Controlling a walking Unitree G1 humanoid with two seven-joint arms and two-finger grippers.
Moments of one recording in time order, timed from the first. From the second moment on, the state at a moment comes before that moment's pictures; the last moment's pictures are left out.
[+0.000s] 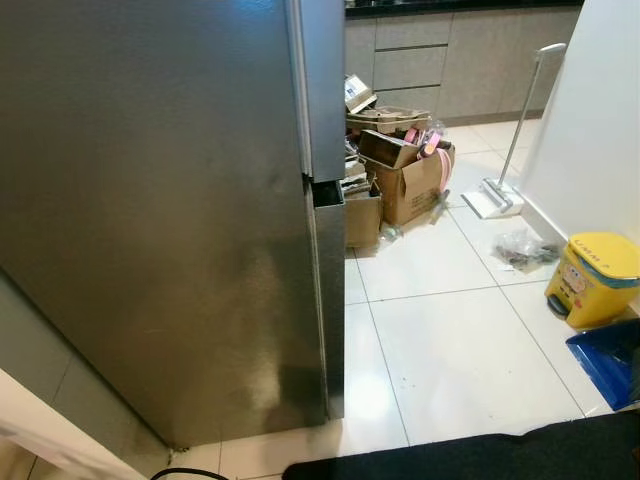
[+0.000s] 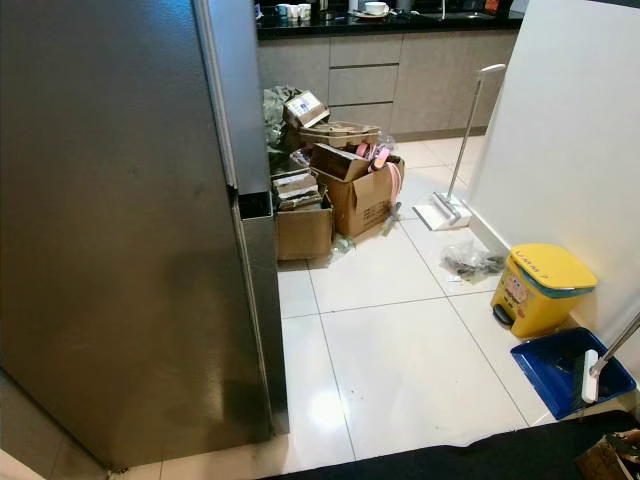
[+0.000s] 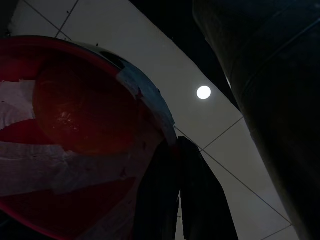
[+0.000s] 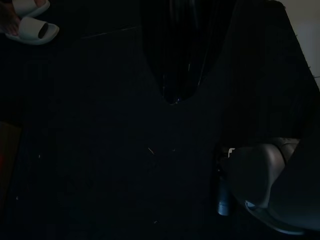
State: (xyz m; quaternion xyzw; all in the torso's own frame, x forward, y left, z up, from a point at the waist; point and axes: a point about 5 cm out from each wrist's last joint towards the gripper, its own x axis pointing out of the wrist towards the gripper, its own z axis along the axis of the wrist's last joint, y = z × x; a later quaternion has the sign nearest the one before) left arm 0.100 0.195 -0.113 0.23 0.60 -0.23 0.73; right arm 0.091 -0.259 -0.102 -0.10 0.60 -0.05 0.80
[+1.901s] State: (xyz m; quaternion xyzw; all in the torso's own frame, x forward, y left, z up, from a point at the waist) left arm 0.094 0.197 -0.114 0.23 0.61 -0.23 0.72; right arm 0.088 -0.271 -0.099 -0.10 0.60 -0.06 0.79
